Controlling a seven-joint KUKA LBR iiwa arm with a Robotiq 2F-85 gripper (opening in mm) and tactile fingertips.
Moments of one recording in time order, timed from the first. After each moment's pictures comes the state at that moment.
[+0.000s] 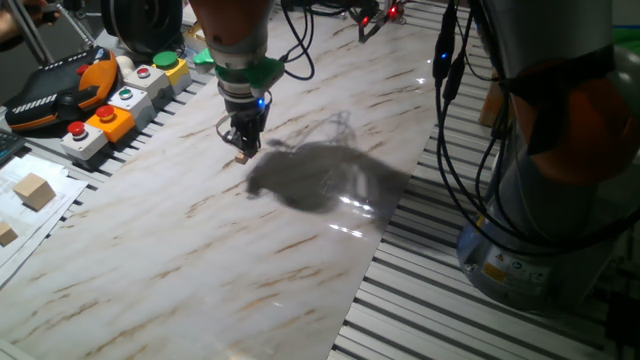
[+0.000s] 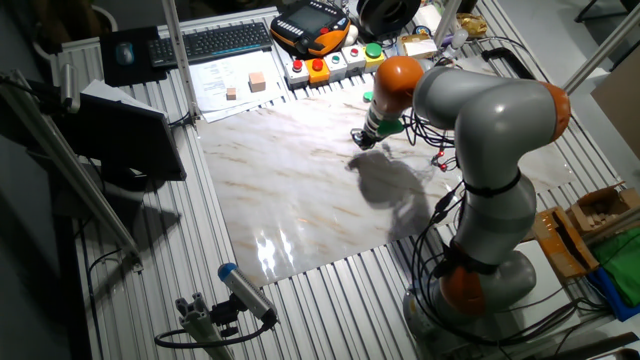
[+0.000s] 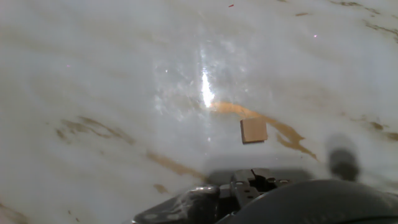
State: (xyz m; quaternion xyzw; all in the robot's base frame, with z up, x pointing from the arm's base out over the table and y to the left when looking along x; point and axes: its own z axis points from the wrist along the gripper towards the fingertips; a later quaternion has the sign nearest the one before) arm 0.561 0.017 0.063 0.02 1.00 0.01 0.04
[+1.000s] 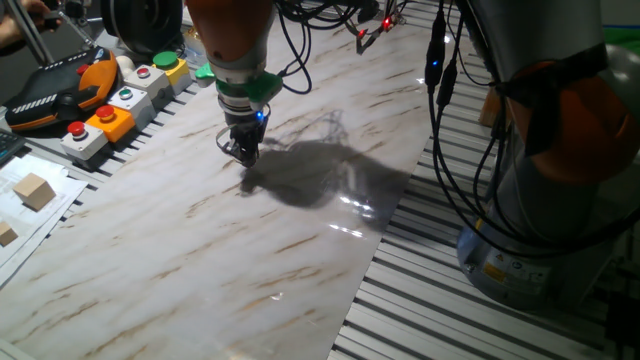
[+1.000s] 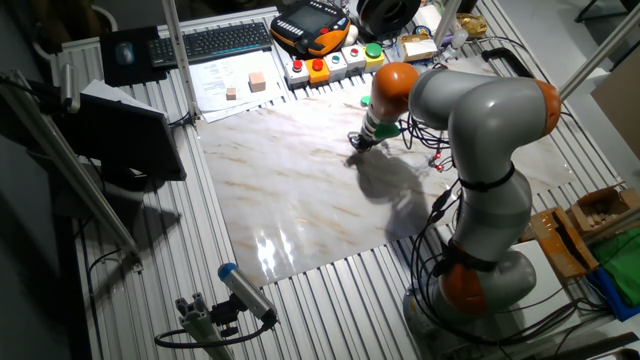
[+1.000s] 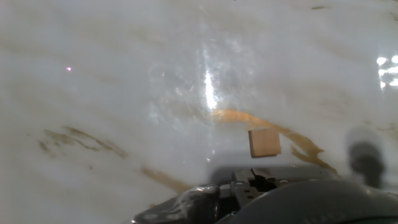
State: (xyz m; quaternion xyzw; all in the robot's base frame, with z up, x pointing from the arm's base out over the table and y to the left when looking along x) arm 0.569 0.019 0.032 0.03 1.00 0.02 0.05
